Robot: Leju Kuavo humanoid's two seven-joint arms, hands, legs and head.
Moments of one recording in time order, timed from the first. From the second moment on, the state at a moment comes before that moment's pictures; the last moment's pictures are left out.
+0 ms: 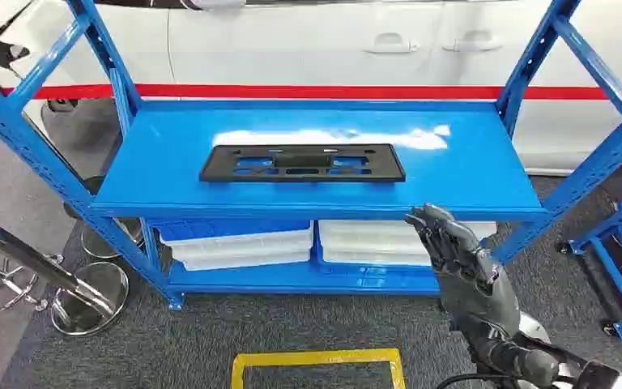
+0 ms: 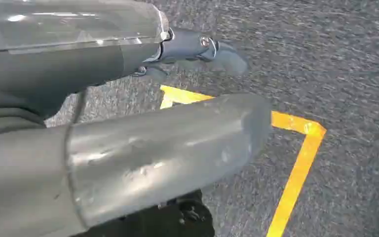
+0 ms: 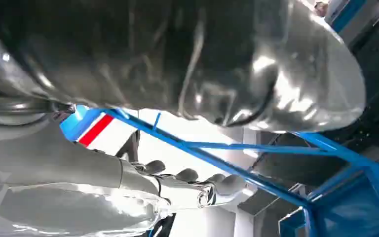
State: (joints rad) left arm -0.06 -0.08 1.21 -0.22 -0.85 -0.02 -0.28; right arm -0.04 -0.28 0.23 -2.12 -0.18 0.37 -0.63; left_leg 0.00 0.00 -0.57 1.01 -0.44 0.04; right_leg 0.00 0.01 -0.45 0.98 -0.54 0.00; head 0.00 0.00
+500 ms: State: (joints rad) left arm -0.06 -0.08 1.21 -0.22 -0.86 -0.02 -0.29; right arm 0.02 -0.30 0.15 -2.12 -0.20 0.43 -0.65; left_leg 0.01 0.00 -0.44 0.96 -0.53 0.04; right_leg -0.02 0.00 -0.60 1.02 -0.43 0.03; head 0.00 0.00
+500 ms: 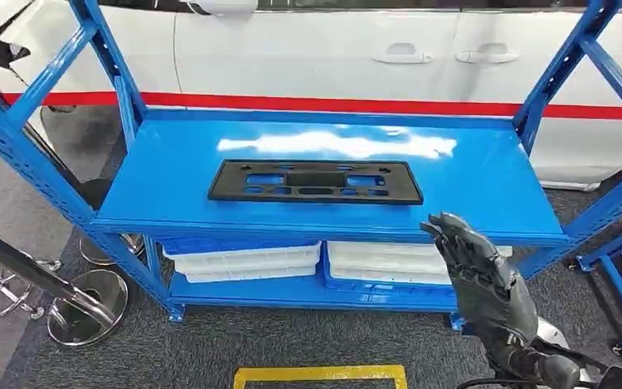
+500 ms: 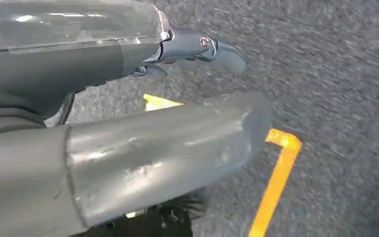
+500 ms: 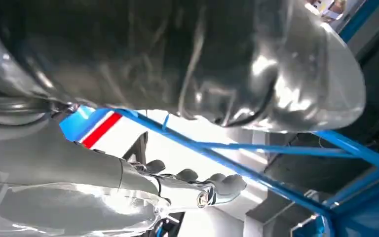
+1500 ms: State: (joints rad) left arm -0.06 -0.08 1.21 -0.22 -0.86 -0.02 -0.29; right arm 0.03 -0.31 0.13 -2.14 -0.21 0.43 -0.65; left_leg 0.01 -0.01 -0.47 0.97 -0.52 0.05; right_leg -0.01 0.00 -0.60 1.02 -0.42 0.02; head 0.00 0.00
